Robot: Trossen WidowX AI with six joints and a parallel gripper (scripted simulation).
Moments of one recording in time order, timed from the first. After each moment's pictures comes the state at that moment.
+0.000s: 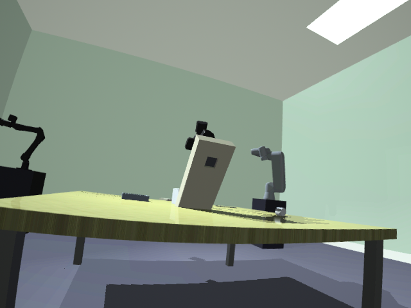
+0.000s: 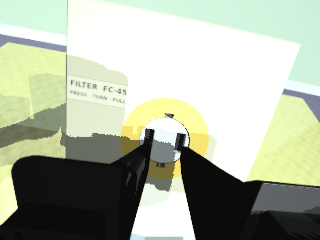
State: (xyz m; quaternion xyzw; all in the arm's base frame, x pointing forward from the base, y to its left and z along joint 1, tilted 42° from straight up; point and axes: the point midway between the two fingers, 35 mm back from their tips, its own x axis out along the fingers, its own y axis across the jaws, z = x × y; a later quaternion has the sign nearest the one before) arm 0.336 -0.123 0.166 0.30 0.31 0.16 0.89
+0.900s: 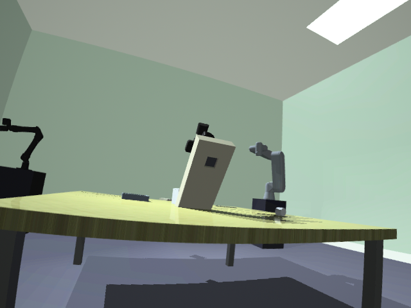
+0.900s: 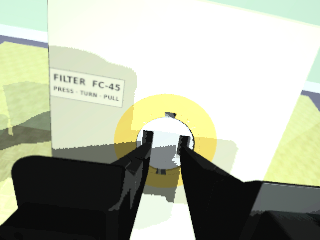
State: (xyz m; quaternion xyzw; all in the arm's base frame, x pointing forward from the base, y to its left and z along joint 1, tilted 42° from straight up) arm 0.346 -0.113 0.154 0.31 0.31 0.16 0.89
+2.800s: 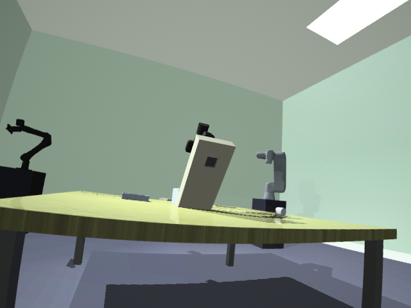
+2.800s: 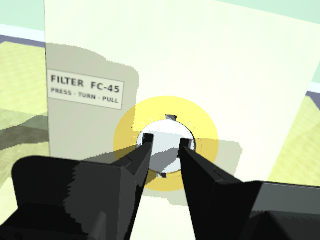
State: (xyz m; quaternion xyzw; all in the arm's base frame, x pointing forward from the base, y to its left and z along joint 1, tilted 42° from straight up) arm 0.349 -0.112 0.153 0.31 0.31 0.16 0.89
